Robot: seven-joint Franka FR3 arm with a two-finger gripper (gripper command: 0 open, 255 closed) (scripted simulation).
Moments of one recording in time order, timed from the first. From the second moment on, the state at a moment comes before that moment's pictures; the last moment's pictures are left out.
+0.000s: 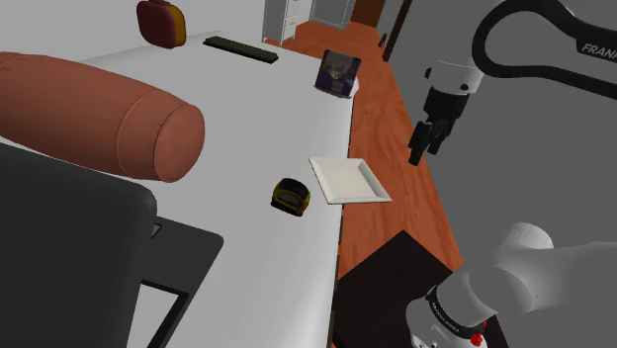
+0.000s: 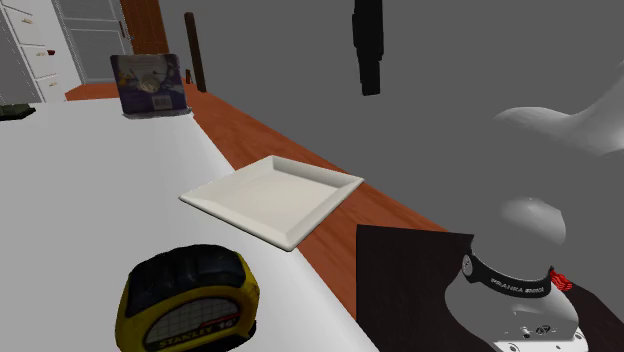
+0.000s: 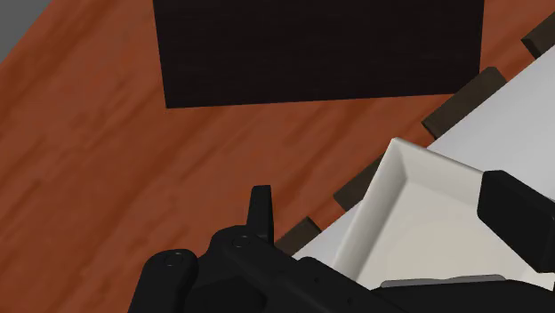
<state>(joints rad) -0.02 -0.79 0.05 -2.36 -0.02 1.43 0.00</state>
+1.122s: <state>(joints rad) 0.12 -0.52 0.30 -2.29 0.11 1.75 0.10</state>
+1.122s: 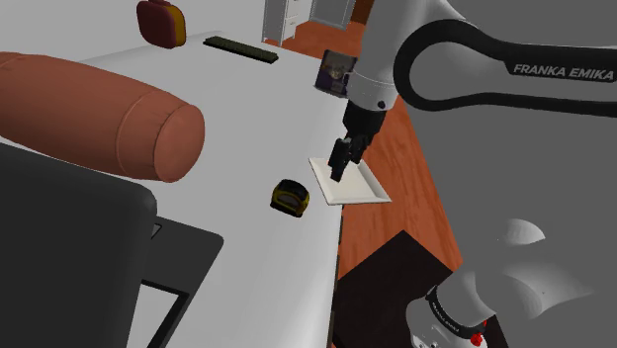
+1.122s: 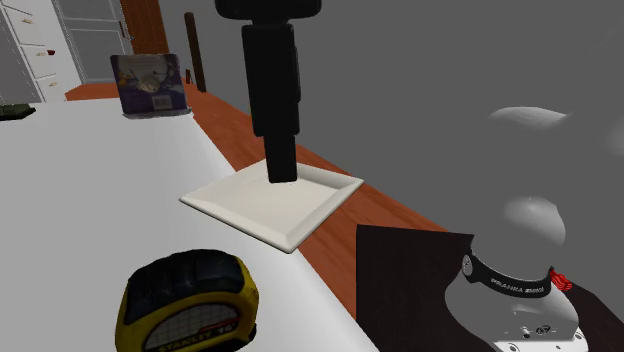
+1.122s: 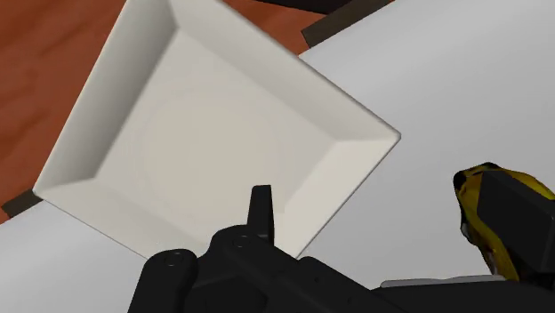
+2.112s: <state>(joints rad) 0.18 -0.29 0.45 -2.20 0.09 1.97 0.18</state>
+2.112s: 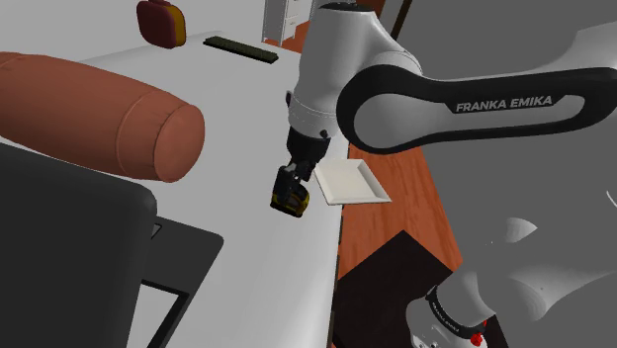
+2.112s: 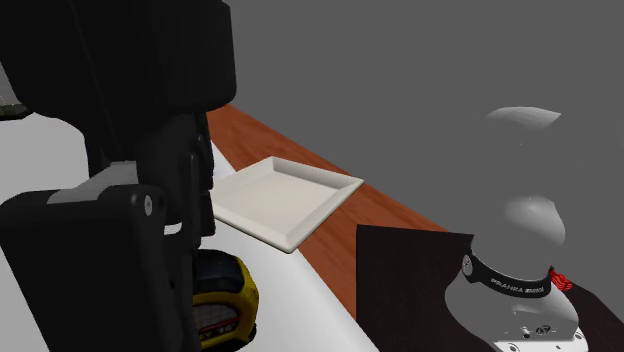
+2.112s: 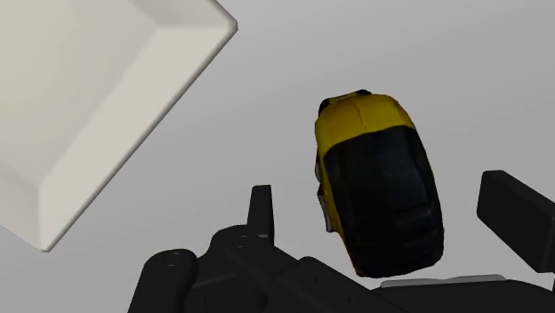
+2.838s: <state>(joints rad) 0.18 -0.29 0.46 -2.23 0.08 2.00 0.18</state>
